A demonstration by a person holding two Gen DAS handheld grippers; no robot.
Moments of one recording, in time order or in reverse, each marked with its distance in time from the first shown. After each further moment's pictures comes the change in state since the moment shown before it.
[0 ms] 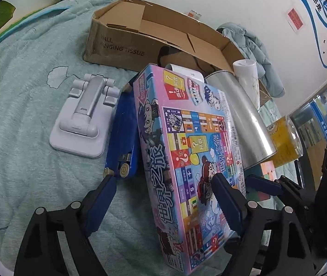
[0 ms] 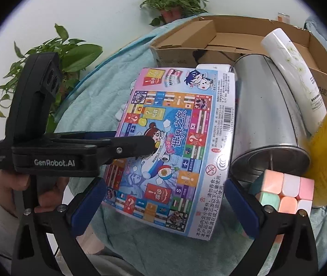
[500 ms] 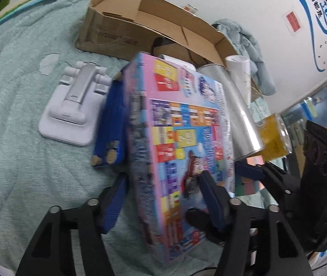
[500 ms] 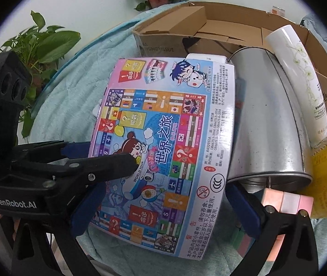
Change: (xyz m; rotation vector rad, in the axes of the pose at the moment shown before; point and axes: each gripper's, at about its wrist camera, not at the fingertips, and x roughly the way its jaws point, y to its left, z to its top) left arm 0.000 -0.001 -0.001 -0.029 0.061 -0.086; right arm 0.026 -0.001 0.024 -0.004 0.122 -0.123
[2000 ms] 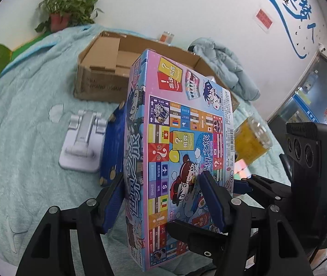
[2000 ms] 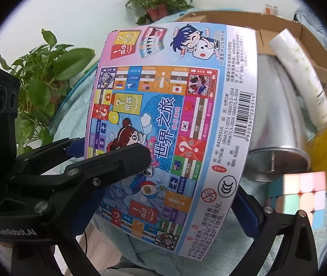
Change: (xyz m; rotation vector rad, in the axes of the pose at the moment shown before) left arm -0.065 -0.030 -0.012 0.177 -0.207 0.029; right arm -0.018 0.019 -0.005 0.103 -0.101 0.085
